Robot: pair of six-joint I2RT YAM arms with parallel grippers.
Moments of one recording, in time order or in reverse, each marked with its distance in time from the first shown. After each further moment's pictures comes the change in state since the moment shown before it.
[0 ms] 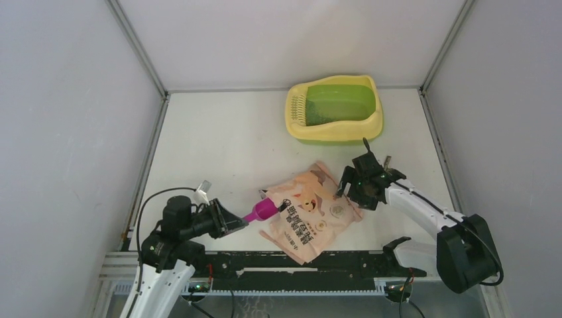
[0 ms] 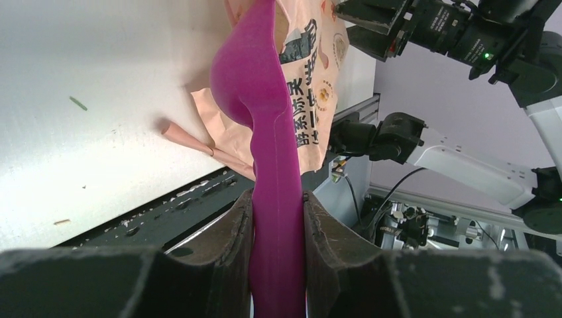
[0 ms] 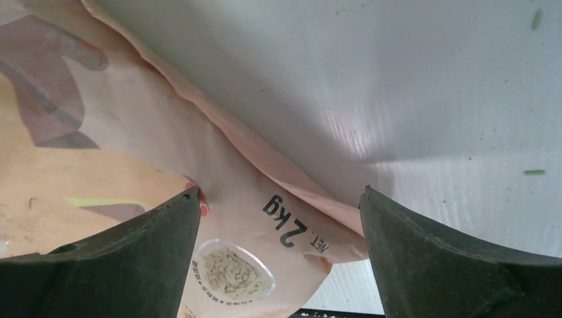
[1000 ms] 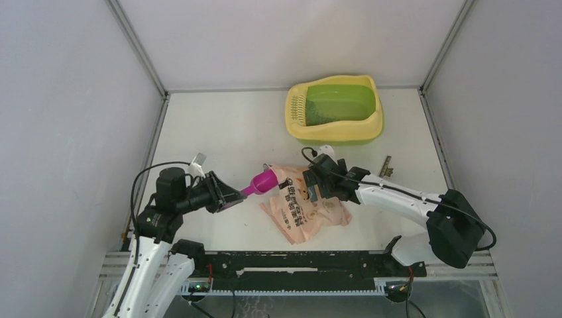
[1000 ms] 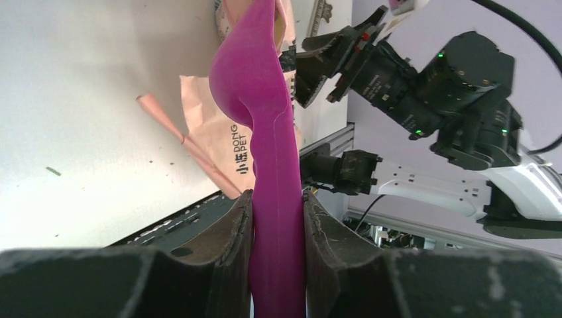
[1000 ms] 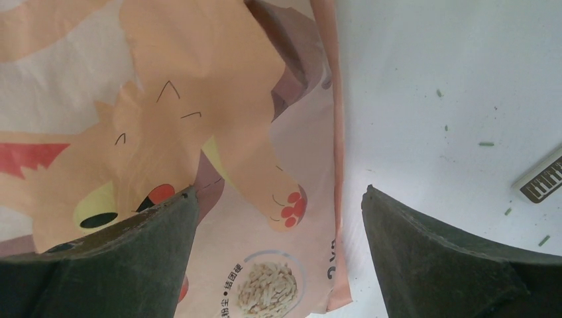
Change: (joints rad) left arm 0.103 0.349 0.246 0.127 0.053 0.037; right arm 0.409 0.202 0.200 0.121 0.330 -0.369
